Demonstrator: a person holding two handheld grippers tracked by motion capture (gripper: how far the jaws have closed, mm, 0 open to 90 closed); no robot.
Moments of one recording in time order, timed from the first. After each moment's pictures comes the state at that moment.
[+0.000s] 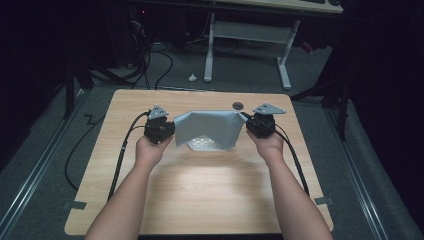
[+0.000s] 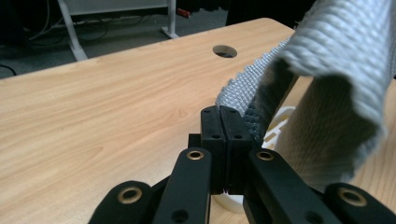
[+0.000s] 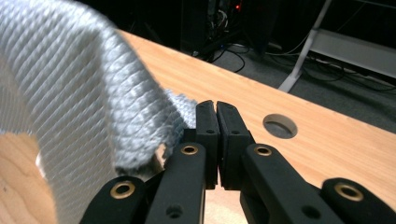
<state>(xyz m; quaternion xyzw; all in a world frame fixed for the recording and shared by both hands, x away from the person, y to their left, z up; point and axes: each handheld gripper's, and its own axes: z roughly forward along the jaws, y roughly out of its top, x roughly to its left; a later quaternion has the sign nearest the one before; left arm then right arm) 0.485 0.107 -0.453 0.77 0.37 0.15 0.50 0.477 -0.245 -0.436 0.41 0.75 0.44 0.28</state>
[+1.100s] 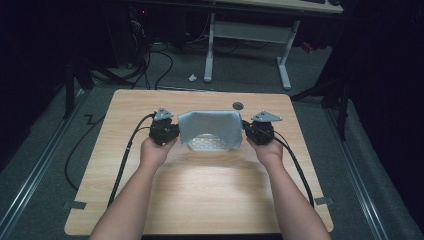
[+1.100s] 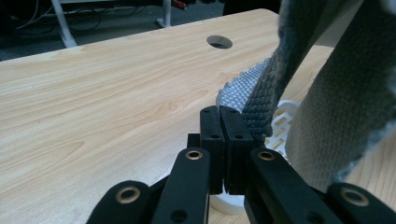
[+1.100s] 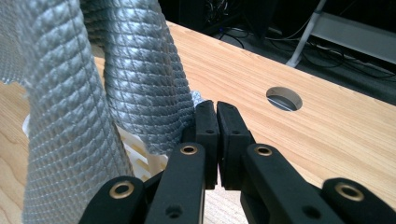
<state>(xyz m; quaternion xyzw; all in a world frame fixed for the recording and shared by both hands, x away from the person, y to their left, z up) 0.488 0.096 -0.462 0.77 0.38 0.14 0.49 0.470 -0.249 -0.459 0.42 0.76 0.42 0.28</state>
